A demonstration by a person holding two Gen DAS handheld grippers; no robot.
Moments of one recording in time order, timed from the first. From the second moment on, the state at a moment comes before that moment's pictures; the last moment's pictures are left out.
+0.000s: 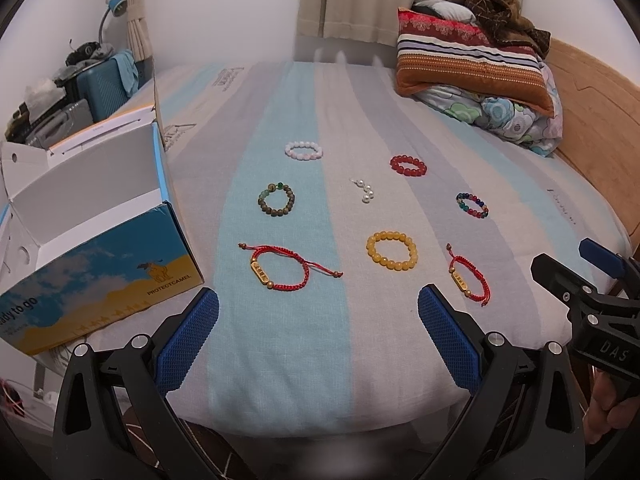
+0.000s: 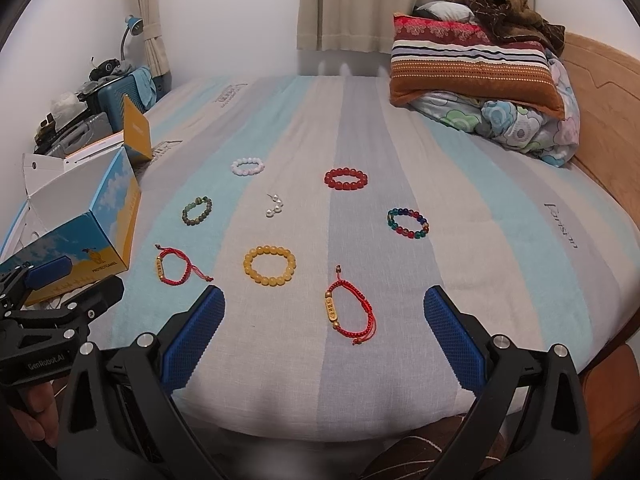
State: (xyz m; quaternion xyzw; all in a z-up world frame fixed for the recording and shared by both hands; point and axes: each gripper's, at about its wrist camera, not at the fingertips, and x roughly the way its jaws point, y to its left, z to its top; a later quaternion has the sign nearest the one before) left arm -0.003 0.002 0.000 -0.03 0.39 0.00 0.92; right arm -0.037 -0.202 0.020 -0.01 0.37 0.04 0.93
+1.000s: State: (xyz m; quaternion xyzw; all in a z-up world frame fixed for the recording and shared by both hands) left arm -0.002 0.003 0.002 -0.02 0.39 0.01 0.92; right arm -0.036 -0.200 0.018 0.00 0.37 0.05 0.93
